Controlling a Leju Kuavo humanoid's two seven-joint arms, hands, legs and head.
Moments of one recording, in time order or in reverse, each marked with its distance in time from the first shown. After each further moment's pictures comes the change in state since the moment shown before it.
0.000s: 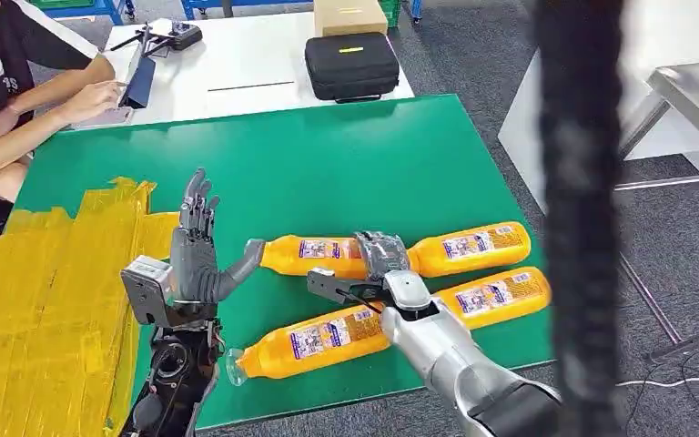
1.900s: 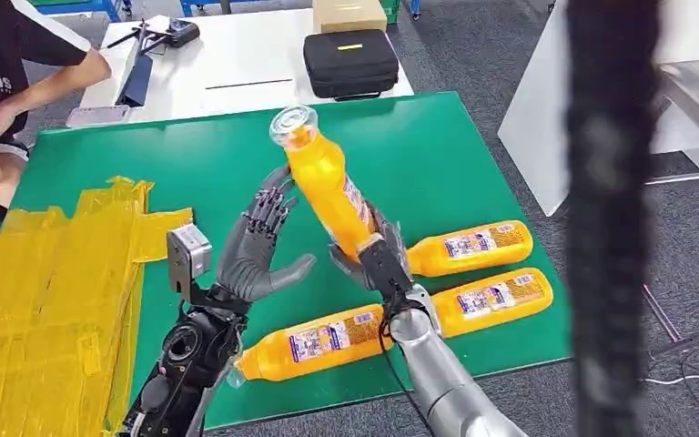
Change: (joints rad) left arm -0.090 0.009 -0.117 0.025 0.146 -0.348 0.214; right arm 0.228 0.058 -0.181 -0.399 -0.893 -0.007 -0.697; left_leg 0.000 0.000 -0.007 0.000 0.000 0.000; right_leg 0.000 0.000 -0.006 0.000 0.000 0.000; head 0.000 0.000
